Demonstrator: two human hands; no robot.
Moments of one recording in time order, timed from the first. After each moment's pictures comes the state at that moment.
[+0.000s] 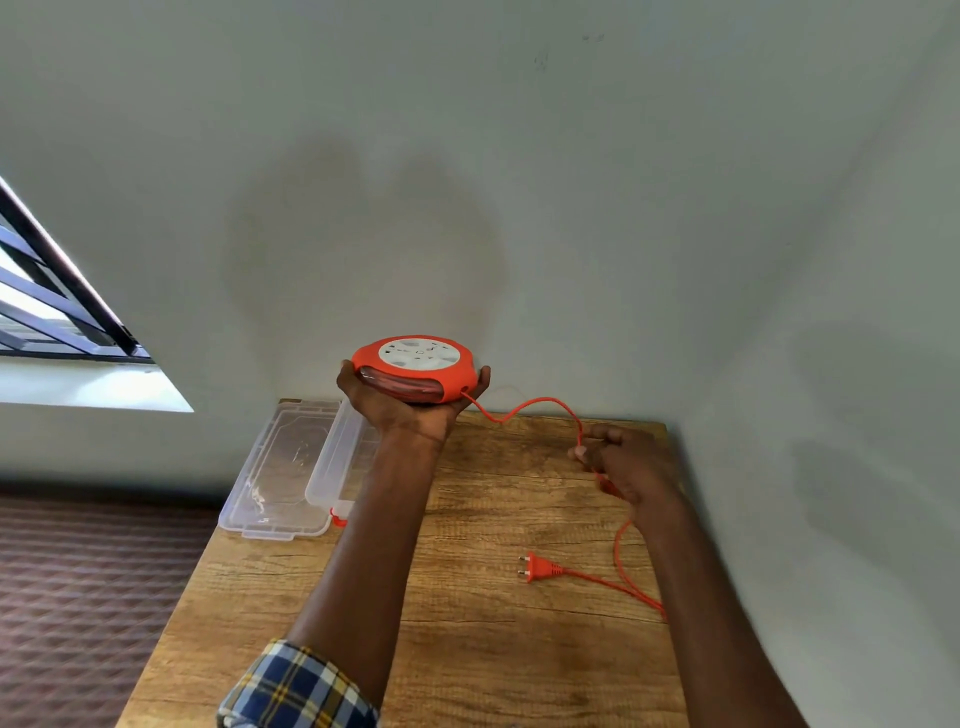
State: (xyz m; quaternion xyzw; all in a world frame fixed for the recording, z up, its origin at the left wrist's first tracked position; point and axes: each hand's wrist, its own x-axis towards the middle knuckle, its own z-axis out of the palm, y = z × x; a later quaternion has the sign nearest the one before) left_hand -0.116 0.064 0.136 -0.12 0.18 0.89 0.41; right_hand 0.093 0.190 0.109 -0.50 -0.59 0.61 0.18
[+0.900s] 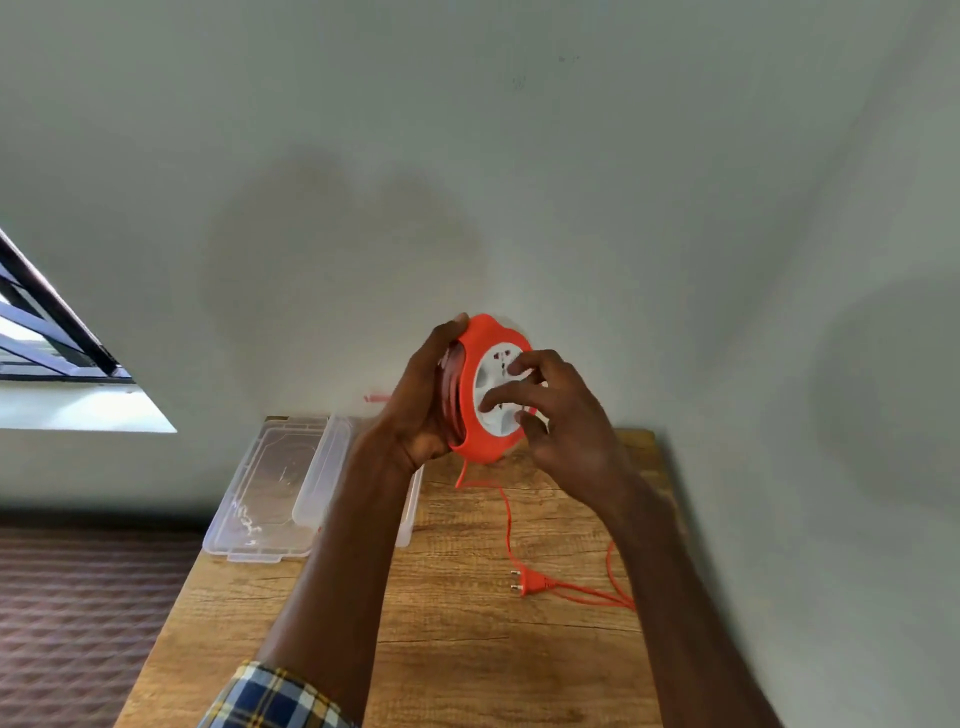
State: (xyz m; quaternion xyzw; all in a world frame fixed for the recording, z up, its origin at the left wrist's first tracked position) left_hand -0.100 0.059 0.185 0.16 0.44 0.67 0.58; right_hand 0.063 0.154 0.178 -0.16 -0.92 0.24 0.27
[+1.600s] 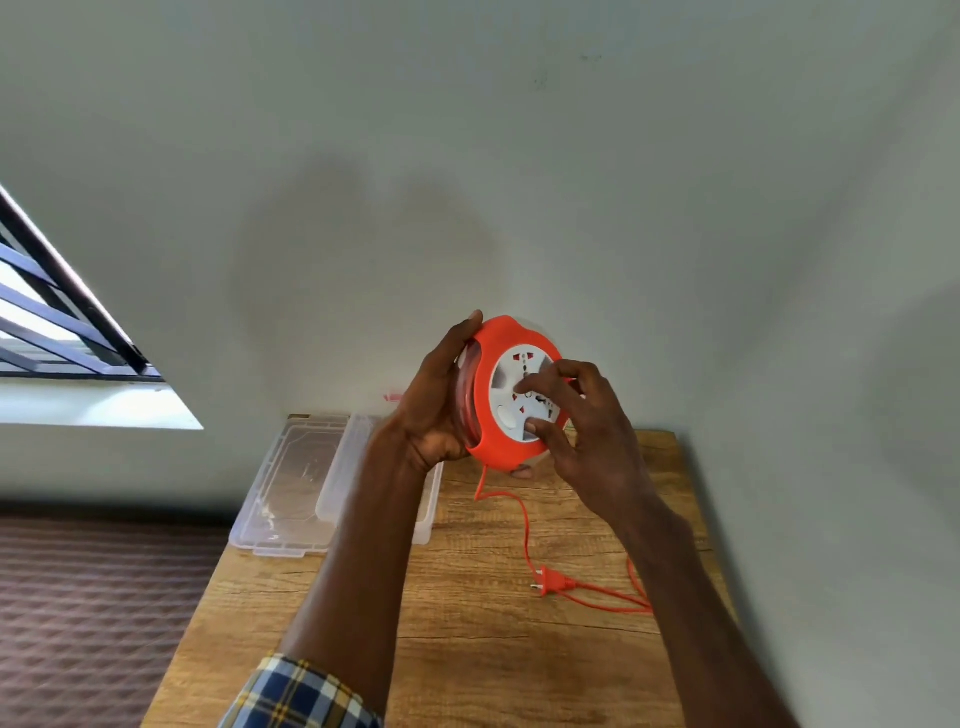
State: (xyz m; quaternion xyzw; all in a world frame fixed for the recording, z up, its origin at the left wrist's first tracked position) left_hand -0.104 0.049 0.188 0.16 0.40 0.63 0.64; right_hand 0.064 0.149 0.156 -0.20 -0.89 0.24 0.32
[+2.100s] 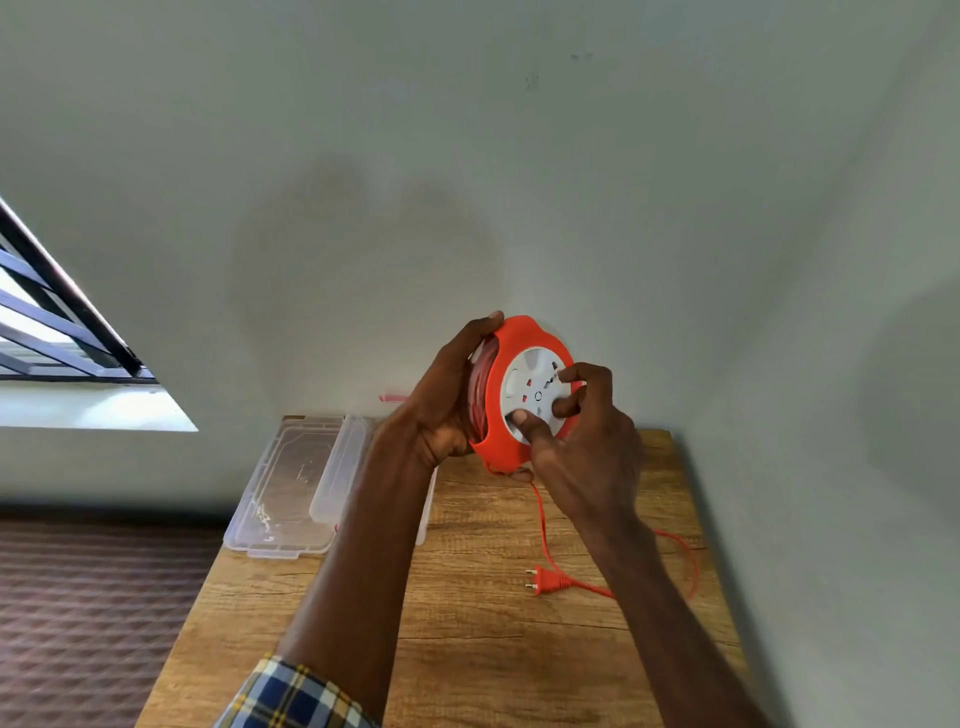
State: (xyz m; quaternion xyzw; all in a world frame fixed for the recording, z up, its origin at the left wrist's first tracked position) left_hand -0.092 0.062 0.199 0.17 0.44 0.62 0.63; right_hand 0.063 0.118 0.172 -0.40 -0.80 0.28 0.35
